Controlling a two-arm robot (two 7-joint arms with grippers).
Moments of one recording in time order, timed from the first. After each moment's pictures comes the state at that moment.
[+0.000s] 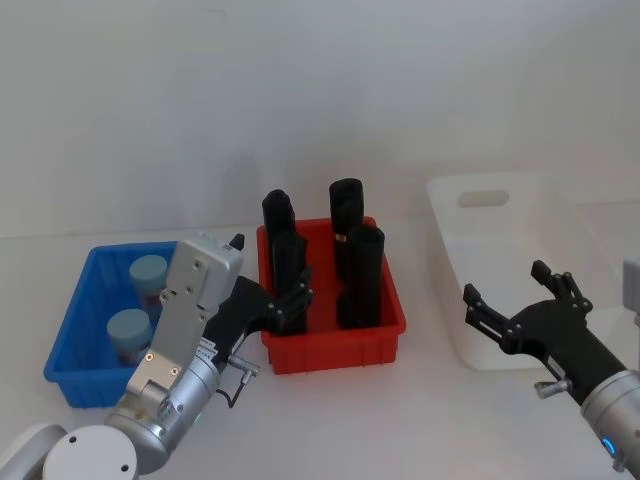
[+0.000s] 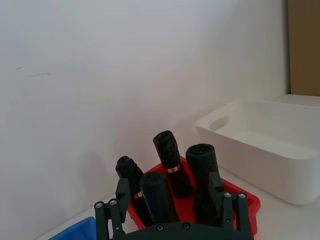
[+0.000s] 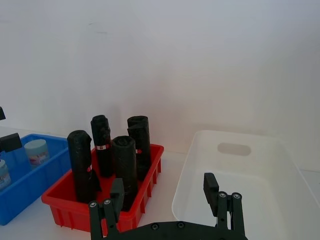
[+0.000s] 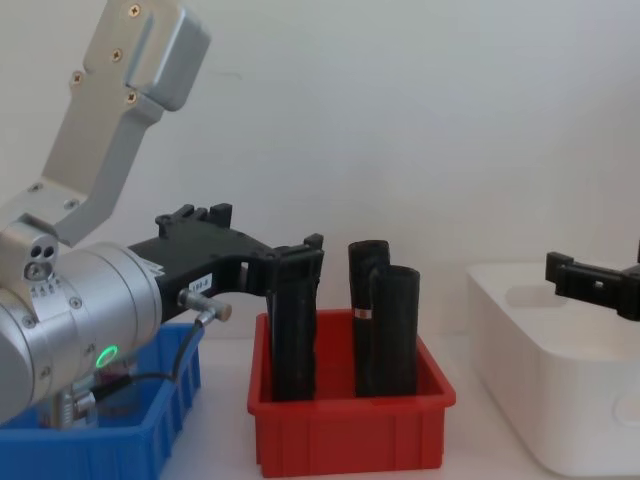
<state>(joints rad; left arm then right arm) -0.24 0.38 0.45 -1.63 -0.20 0.01 -0.01 -0.01 0.34 -0.23 -1.77 0.29 0.03 0.07</state>
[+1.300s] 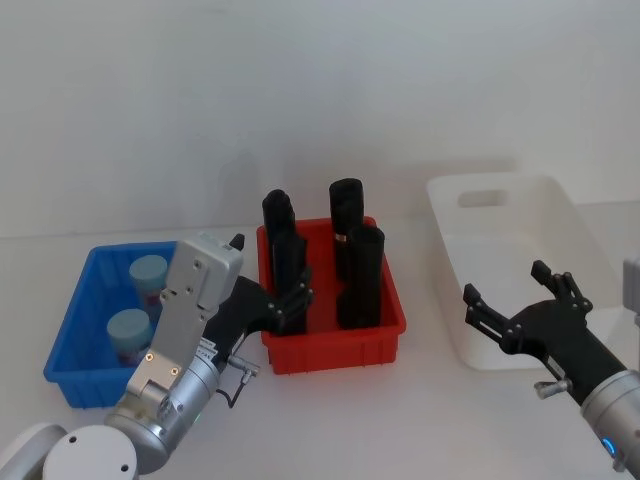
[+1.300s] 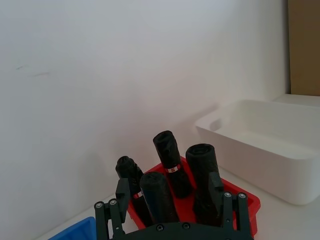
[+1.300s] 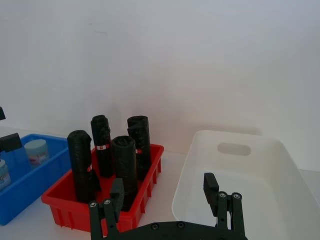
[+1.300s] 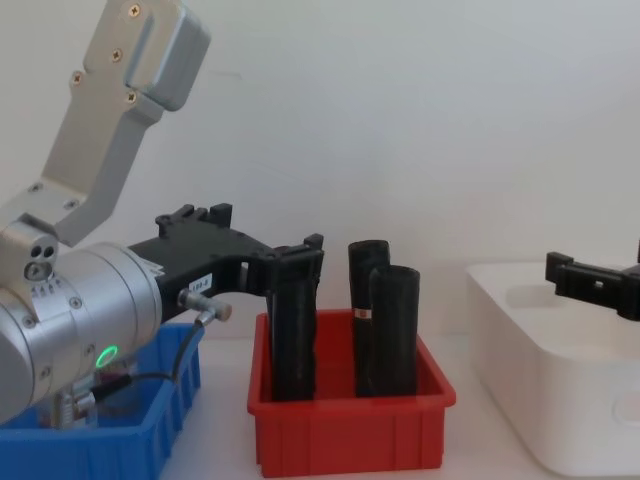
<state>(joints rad) -0.24 0.38 0.45 -1.63 -0.20 0.01 -0.01 -0.01 0.34 -0.23 -1.77 0.29 0.03 0.07</state>
